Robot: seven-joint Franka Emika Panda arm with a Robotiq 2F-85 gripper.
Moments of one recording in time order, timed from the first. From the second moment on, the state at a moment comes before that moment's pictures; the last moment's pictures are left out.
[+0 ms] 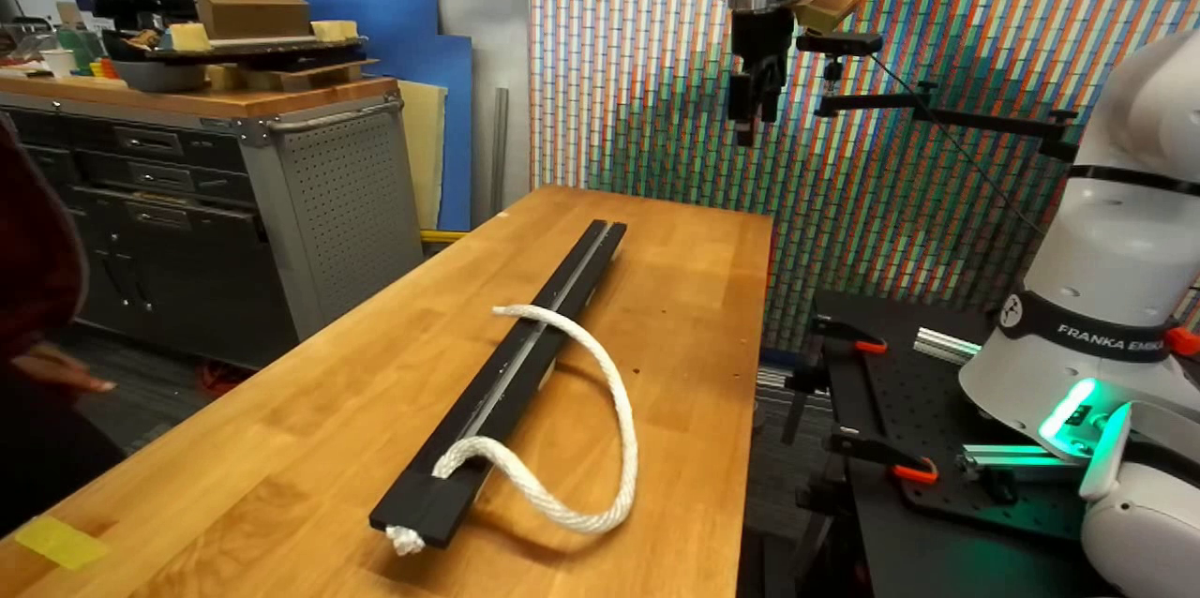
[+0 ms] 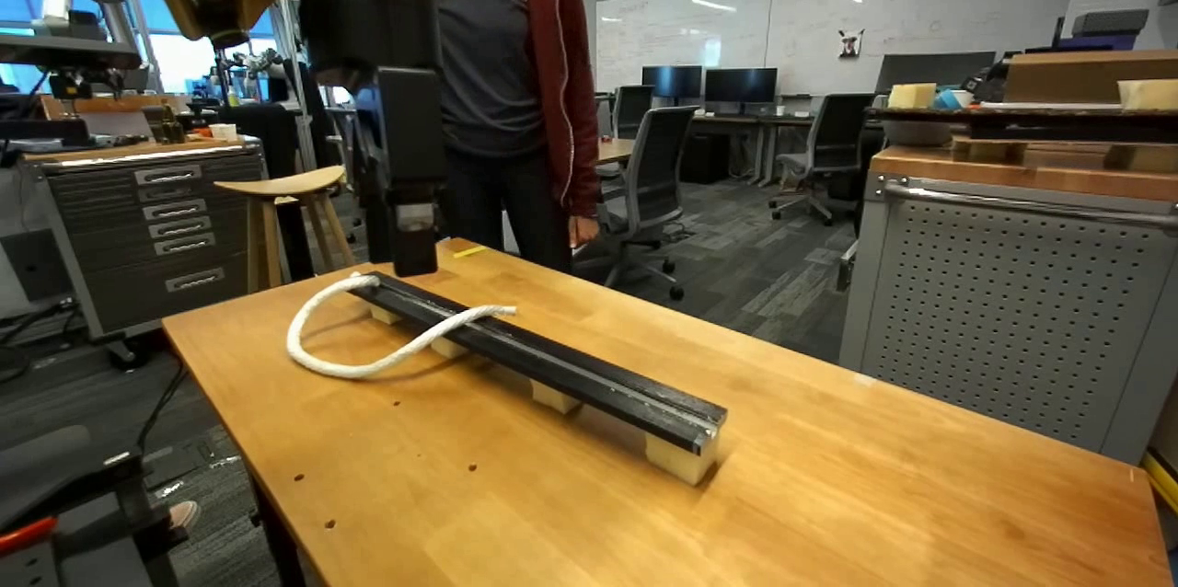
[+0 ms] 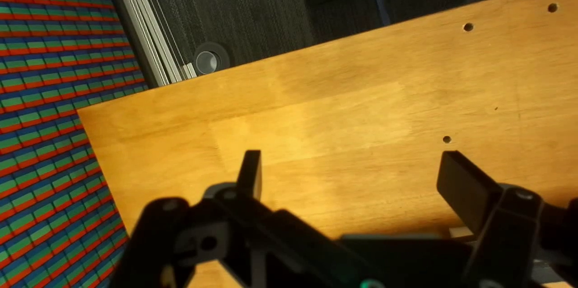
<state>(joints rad) -0.27 -0.37 -0.08 -2.55 -0.32 2.11 0.12</state>
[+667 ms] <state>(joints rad) -0.24 -0.35 -0.07 -2.54 -0.32 2.11 0.14</state>
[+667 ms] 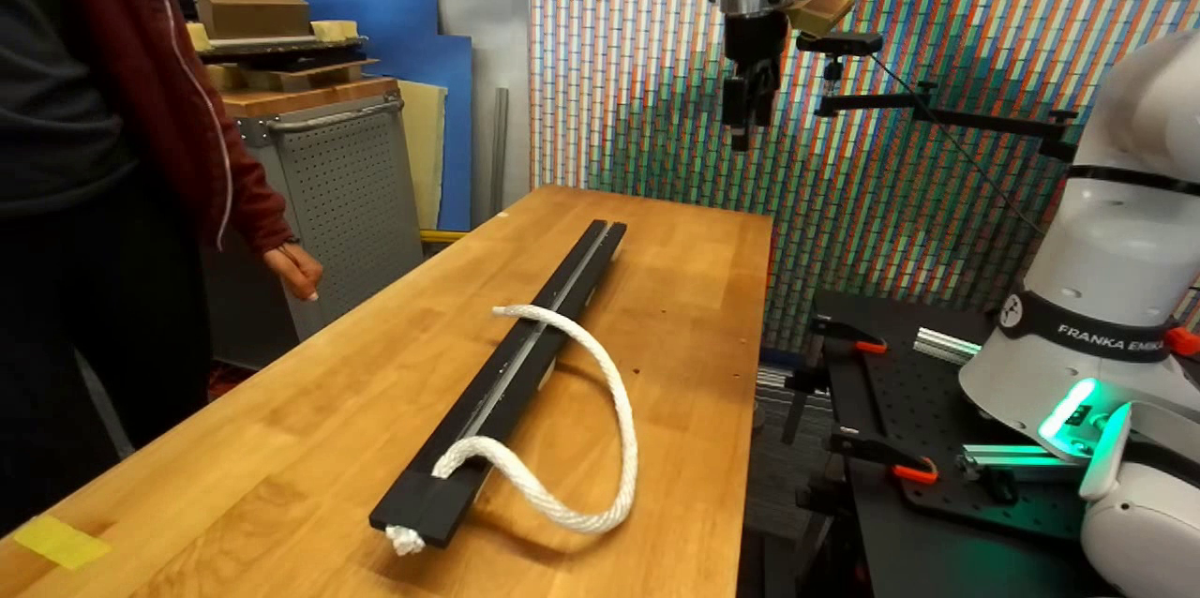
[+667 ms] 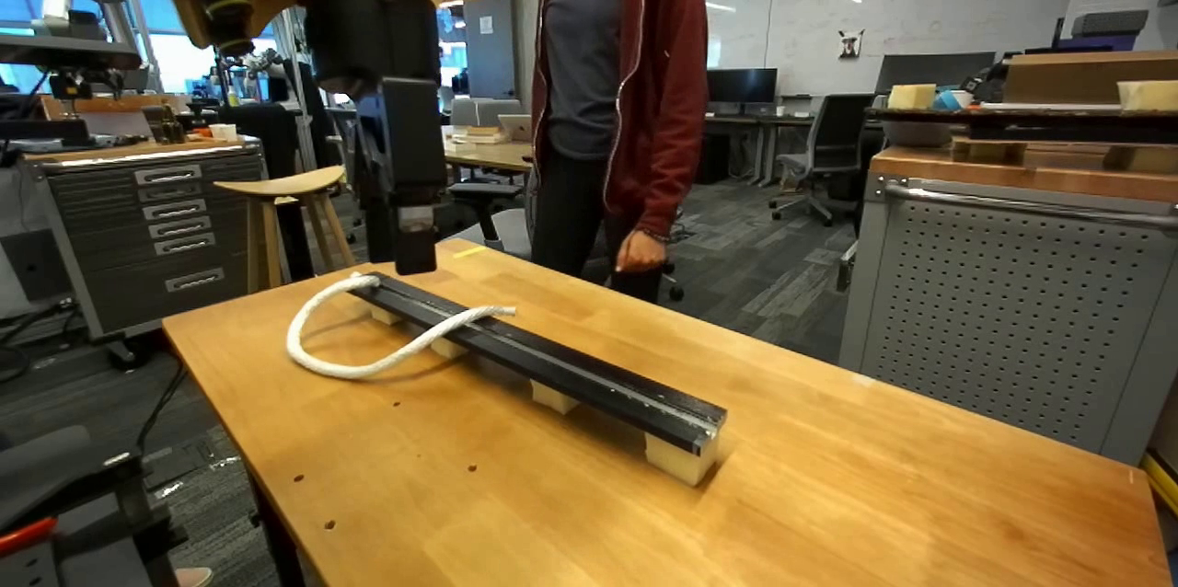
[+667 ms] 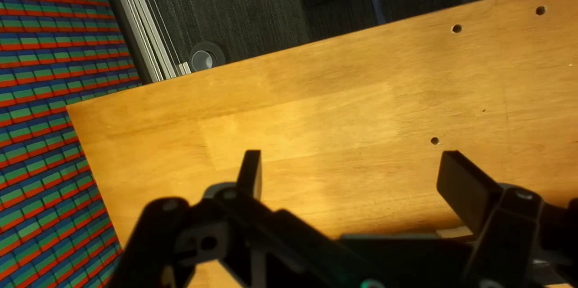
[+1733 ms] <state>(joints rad) -0.06 0.08 0.02 -2.15 -0.23 2.07 0.32</state>
